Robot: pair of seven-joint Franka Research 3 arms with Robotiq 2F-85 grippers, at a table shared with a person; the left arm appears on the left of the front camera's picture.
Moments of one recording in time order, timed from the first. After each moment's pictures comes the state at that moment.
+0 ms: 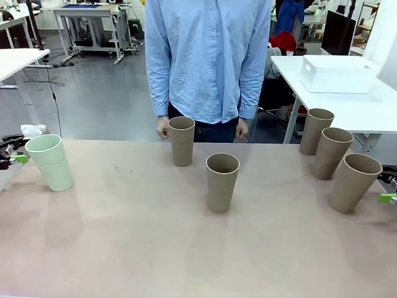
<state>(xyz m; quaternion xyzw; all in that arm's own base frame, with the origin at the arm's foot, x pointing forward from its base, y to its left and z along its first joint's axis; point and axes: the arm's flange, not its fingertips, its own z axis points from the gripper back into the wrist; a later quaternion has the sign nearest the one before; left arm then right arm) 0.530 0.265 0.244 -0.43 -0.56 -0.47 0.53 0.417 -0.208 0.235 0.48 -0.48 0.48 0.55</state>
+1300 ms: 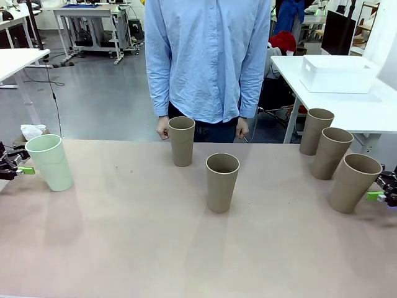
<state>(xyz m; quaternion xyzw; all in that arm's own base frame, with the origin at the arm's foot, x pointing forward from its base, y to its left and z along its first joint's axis) 0.529 0.244 0.226 -0.44 -0.50 -0.52 0.53 0.439 -0.184 0.229 0.50 -0.46 0.50 0.54</state>
